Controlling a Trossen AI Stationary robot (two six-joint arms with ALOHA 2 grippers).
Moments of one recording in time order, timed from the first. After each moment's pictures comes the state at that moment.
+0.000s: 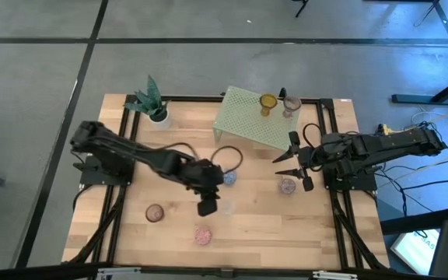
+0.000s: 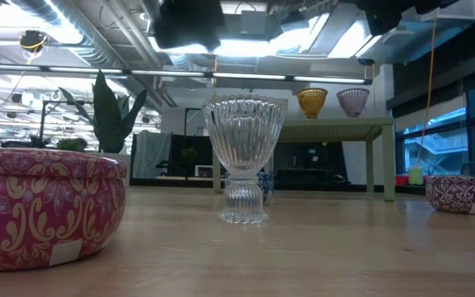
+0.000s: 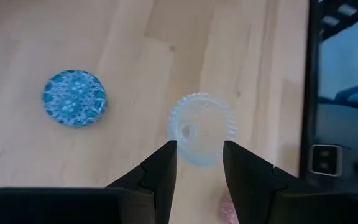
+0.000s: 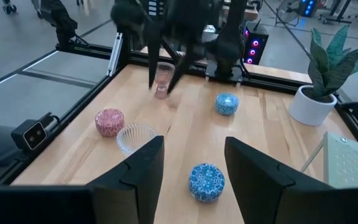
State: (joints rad) left arm -0.27 1.65 1.38 -0.66 -0.03 -0.54; right arm 0.18 0.77 0.65 -0.18 -0.03 -0.09
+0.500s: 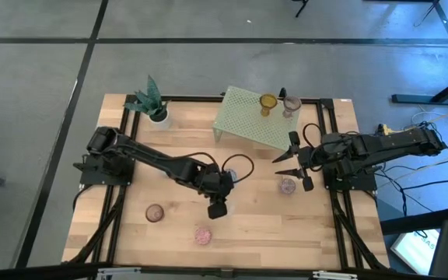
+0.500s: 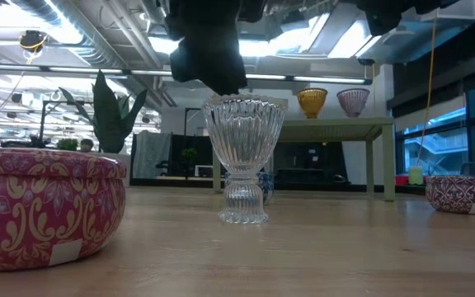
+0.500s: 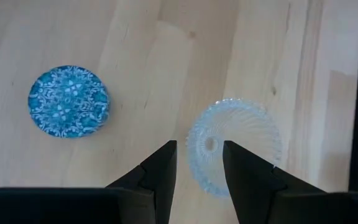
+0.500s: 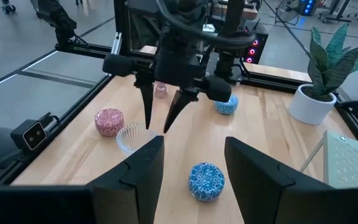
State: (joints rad) left arm -0.26 1.81 1.42 -0.63 -0.07 -0.52; right arm 0.18 0.77 0.65 -0.18 -0.03 -0.09
